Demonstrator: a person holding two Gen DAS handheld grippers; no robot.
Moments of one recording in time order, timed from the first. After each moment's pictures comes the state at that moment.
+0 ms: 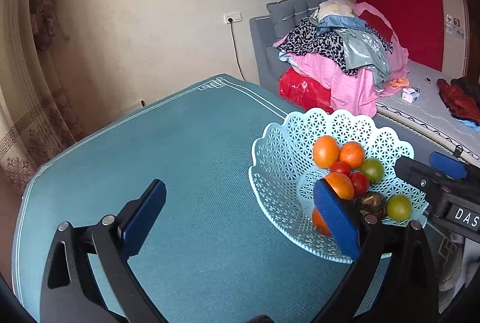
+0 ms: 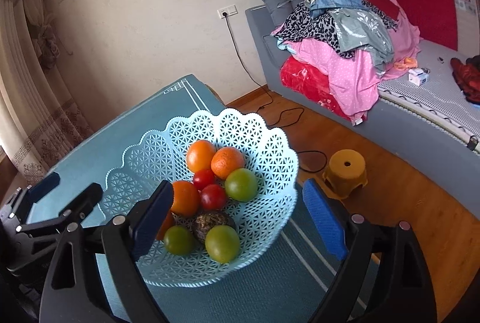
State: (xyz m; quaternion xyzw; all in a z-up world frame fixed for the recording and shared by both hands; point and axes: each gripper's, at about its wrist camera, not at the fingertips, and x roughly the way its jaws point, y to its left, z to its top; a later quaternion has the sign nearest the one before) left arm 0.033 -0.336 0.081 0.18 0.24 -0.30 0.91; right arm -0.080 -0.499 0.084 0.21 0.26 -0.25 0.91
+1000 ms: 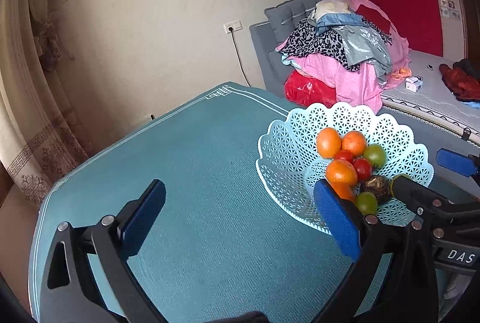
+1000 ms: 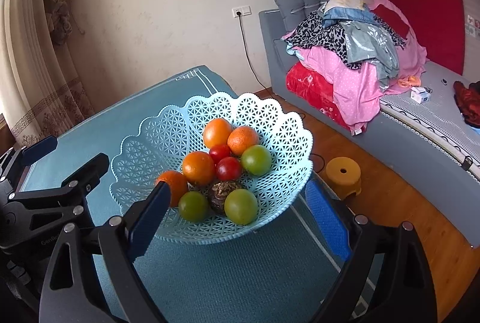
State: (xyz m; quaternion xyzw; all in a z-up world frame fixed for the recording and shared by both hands) left arm 0.007 -0.319 0.083 0.22 0.20 -0.29 0.91; right arm -0.095 -0.462 0.082 0.16 0.28 -0.23 0.92
